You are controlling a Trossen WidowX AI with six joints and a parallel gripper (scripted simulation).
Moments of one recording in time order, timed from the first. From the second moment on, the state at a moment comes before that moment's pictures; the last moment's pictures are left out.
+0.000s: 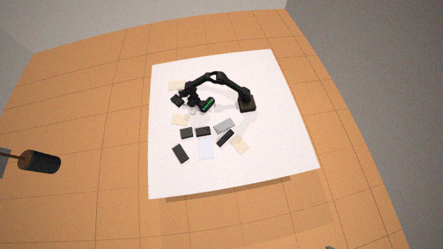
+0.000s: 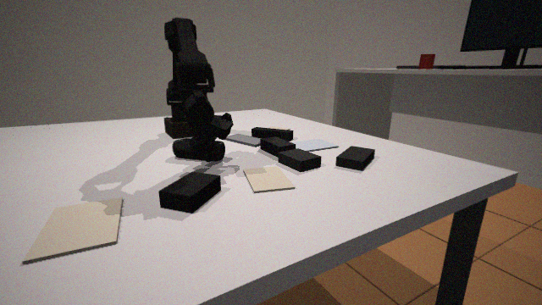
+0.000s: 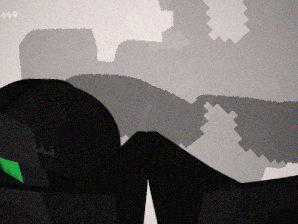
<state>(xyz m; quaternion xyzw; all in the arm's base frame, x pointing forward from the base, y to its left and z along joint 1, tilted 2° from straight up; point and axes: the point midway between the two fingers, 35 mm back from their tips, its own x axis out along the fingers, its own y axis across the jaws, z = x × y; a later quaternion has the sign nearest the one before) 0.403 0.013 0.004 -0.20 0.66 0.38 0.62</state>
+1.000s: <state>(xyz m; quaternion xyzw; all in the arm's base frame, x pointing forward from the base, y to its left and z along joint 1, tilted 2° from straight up) 0.382 0.035 0.005 -0.20 0.65 0.38 0.62</state>
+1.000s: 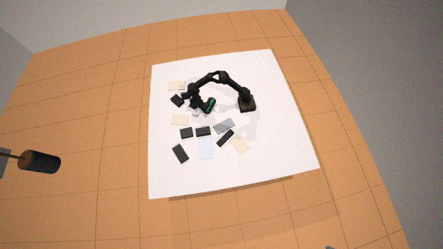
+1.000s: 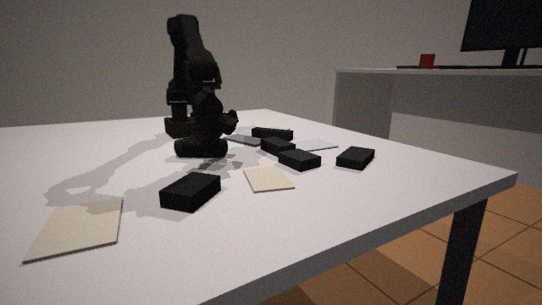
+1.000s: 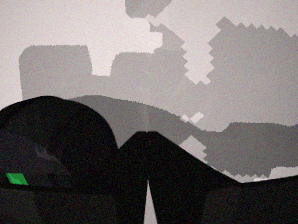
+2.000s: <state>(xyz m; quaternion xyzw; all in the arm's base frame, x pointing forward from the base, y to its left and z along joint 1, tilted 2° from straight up) 0.368 0.046 0.005 -0.20 0.65 0.38 0.62</state>
